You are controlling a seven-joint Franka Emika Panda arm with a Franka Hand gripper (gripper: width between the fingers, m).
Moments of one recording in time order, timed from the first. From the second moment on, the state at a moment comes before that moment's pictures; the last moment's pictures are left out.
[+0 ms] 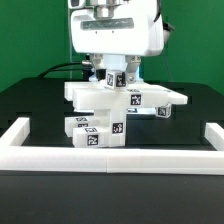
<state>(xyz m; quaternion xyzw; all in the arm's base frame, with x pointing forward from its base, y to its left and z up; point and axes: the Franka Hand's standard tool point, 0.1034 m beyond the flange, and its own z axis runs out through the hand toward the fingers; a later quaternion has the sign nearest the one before) 0.553 -0.043 0.115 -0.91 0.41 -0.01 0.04</state>
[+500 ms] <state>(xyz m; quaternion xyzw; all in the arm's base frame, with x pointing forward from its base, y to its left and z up) 0.553 -0.041 0.115 -0.99 0.15 -0.02 0.03</state>
